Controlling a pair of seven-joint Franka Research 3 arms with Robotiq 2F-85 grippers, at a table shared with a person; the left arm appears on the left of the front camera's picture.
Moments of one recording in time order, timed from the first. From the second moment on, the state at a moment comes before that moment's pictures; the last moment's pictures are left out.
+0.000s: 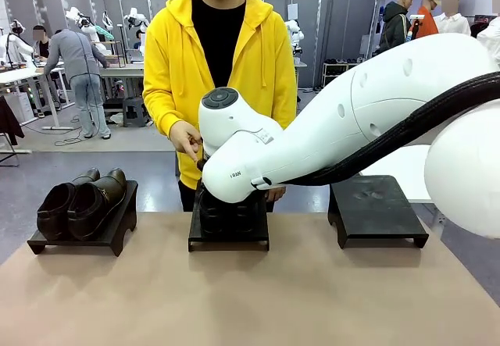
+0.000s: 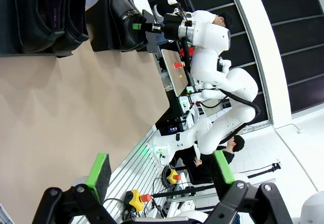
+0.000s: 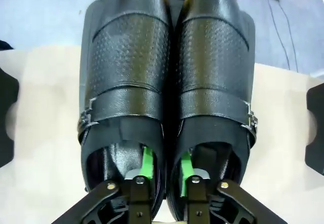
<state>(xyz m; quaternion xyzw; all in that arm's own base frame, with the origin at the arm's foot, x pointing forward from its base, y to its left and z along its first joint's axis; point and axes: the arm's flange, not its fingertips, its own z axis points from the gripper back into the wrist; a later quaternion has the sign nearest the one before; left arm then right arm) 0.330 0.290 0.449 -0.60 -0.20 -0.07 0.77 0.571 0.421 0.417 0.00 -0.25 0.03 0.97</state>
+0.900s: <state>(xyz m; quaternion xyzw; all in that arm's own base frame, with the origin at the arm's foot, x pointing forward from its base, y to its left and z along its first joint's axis) 0.330 0.290 0.449 -0.60 -0.20 -0.07 0.77 0.573 0.417 0.435 0.01 -0.26 0.02 0.97</state>
